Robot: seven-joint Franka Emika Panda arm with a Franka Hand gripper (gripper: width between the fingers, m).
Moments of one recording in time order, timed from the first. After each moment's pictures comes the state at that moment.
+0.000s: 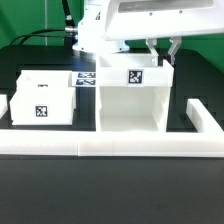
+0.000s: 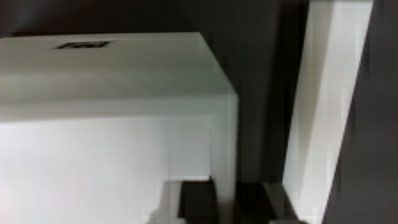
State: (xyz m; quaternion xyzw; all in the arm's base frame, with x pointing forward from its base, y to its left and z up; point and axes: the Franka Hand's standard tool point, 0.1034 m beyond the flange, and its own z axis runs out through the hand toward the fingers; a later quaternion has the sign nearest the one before) arm 0.573 0.079 0.108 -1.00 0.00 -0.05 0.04
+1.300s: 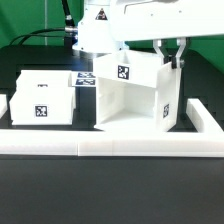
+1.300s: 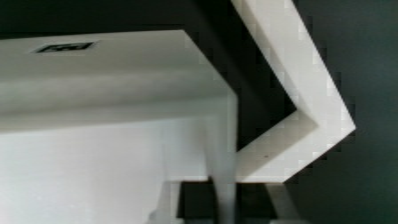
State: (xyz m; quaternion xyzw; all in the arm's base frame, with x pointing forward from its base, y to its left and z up) arm 0.585 0.090 0.110 -0.94 0.33 -0.06 0.08
